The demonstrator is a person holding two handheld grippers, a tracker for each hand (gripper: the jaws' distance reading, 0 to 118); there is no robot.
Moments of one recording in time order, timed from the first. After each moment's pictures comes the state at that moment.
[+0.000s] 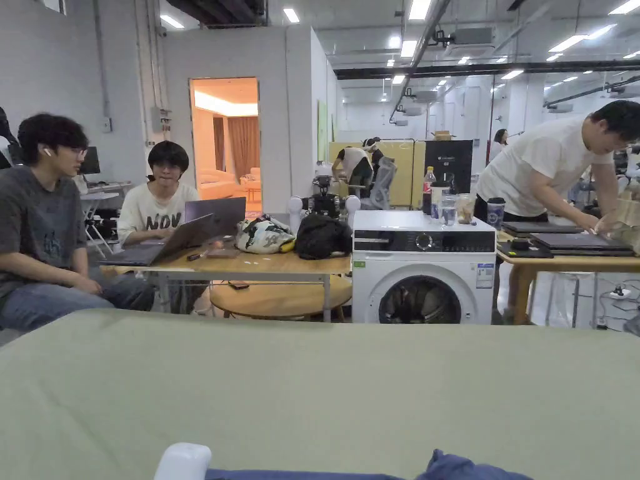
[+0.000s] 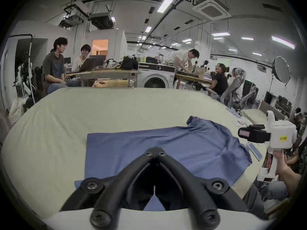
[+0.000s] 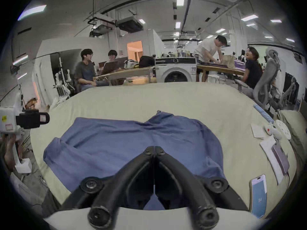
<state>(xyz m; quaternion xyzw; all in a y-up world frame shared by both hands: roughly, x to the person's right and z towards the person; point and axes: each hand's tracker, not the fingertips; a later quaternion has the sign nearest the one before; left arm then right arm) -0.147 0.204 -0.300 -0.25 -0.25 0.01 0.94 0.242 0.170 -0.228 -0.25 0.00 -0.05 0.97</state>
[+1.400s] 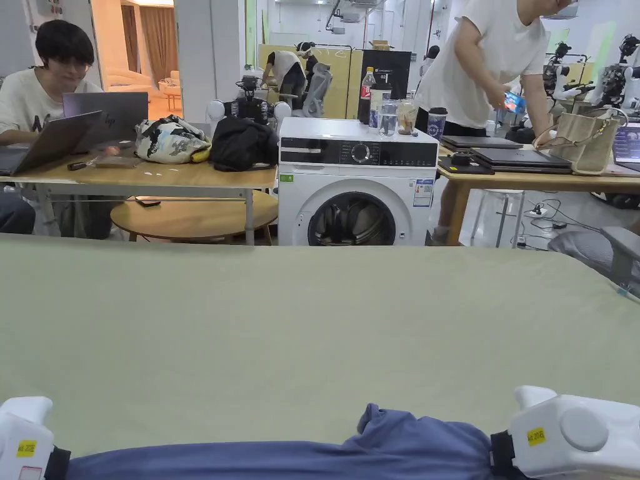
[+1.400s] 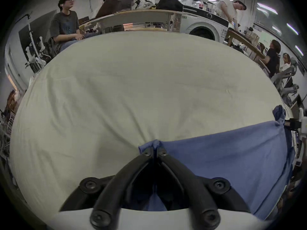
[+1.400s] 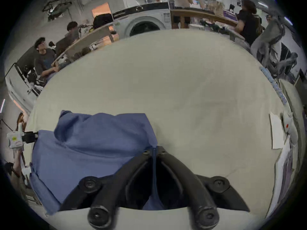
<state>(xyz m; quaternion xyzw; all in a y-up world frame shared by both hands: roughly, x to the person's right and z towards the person) -0.178 0.101 -0.549 -0.48 -0.09 -0.03 0.87 0.406 0.109 -0.432 -0.46 -0.08 -0.12 0.88</state>
